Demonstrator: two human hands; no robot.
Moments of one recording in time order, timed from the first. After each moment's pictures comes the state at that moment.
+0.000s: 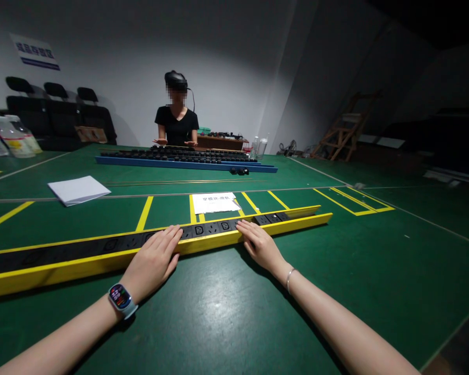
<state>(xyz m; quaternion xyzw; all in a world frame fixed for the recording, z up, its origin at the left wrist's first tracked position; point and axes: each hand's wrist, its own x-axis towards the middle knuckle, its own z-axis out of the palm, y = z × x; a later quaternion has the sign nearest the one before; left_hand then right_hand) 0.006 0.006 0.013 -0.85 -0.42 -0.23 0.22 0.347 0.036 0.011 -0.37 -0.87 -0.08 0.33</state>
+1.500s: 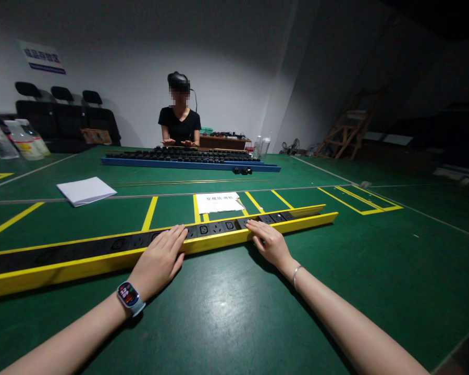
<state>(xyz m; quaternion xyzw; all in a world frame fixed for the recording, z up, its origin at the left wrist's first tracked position) 0.007 0.005 0.012 -0.85 -0.42 -0.22 0.24 0.358 0.041 0.008 -0.39 -0.84 -0.11 0.36</state>
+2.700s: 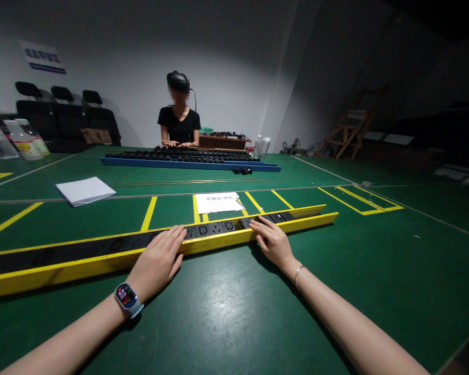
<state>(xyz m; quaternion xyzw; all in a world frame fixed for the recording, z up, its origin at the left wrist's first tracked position) 0.007 0.005 0.012 -0.85 -0.42 -0.22 0.24 0.368 0.043 0.008 -0.41 -0.83 -0.14 0.36</state>
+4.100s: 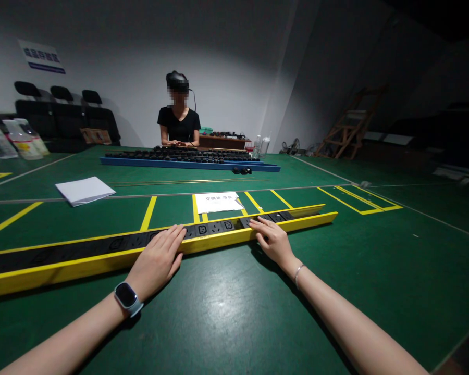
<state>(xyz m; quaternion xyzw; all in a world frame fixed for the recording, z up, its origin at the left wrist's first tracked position) 0.006 0.005 0.012 -0.85 -0.42 -0.23 0.23 0.370 0.045 0.008 -0.43 -0.81 -0.12 0.38</state>
